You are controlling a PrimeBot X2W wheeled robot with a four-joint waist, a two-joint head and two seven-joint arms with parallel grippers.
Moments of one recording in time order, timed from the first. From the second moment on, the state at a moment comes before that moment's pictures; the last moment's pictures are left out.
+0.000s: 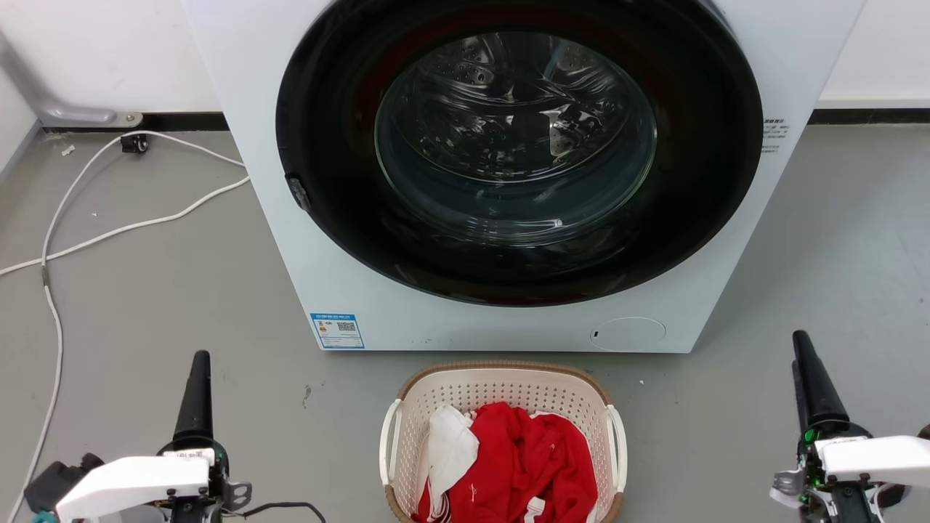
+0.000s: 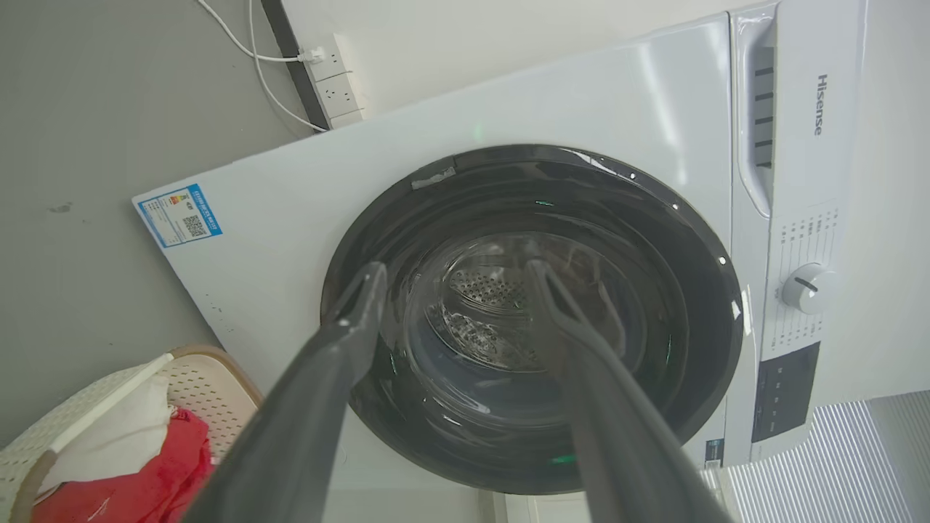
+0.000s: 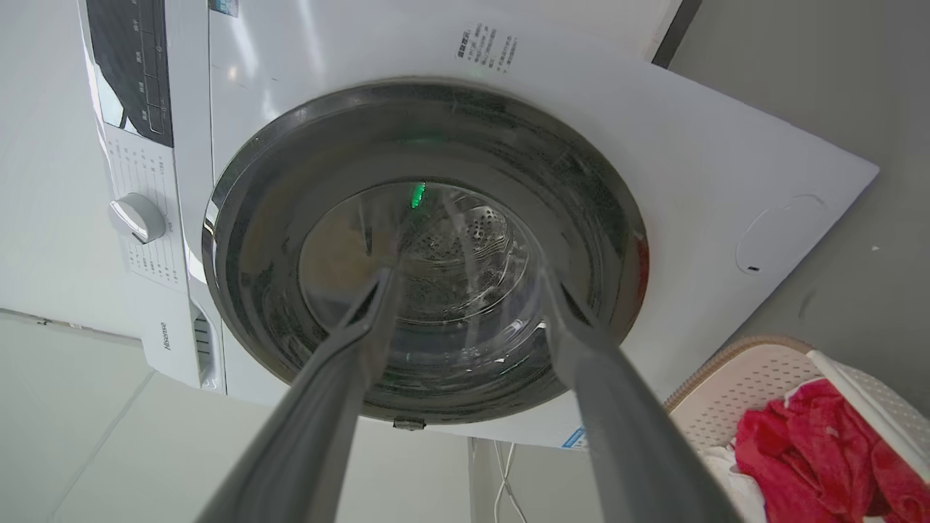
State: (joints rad) left arm -0.04 0.04 0.17 0.17 -1.35 -0.10 -0.01; right arm -0.04 -0.05 -0.11 0.19 1.31 0.13 -0.01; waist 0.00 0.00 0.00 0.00
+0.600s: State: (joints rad) left arm -0.02 0.05 0.08 -0.05 -0.86 -0.02 -0.08; right arm -0.05 -0.05 -0.10 -0.02 0.77 0.13 -0.08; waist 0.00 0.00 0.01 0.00
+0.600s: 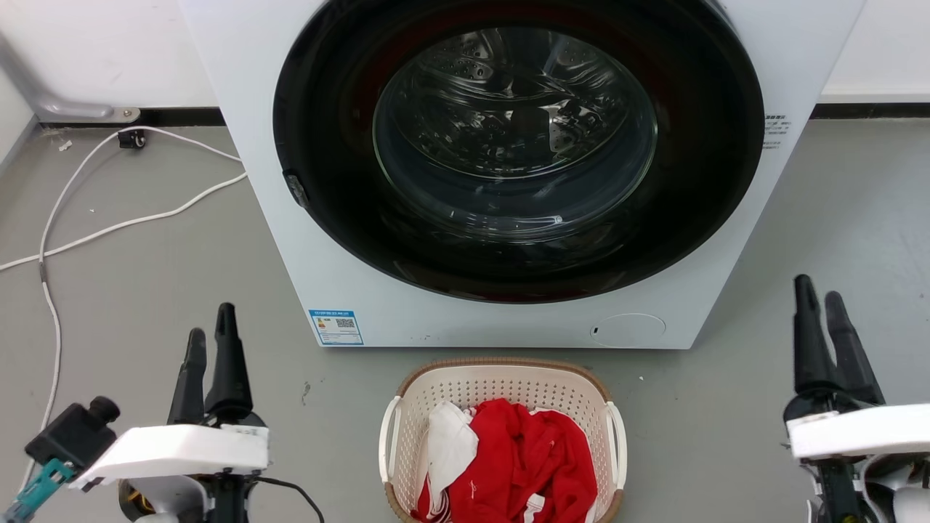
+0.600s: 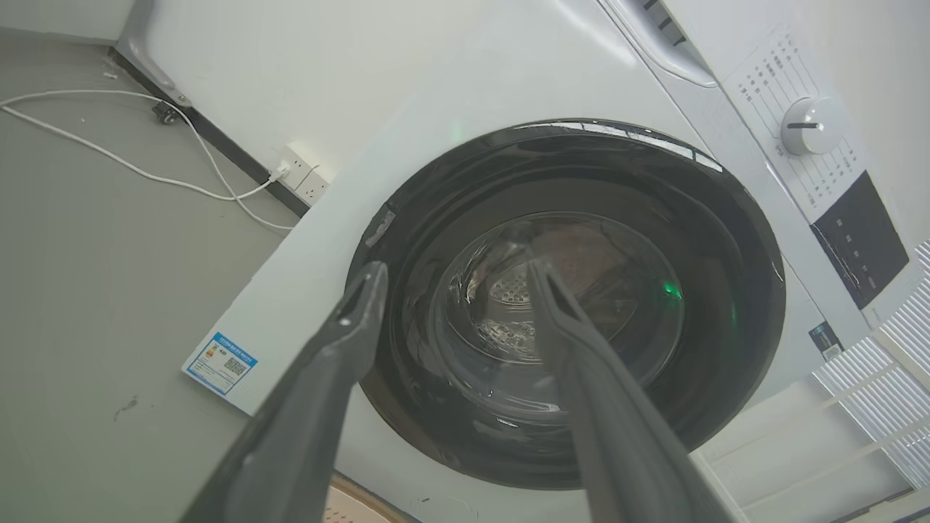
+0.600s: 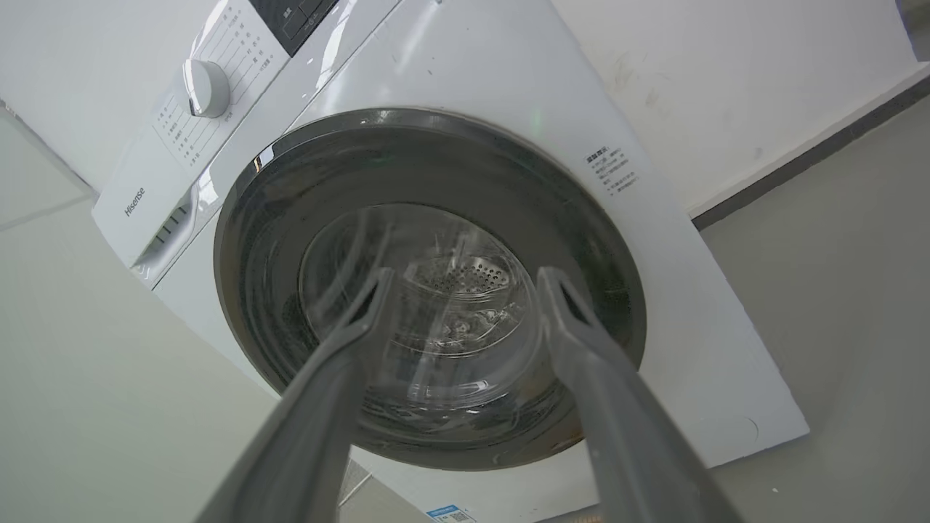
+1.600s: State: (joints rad) left arm -0.01 0.23 -0.28 -0.14 -0.39 0.21 -0.16; right arm -0.01 -0.05 -0.08 -0.03 0.27 0.13 -0.16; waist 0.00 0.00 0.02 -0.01
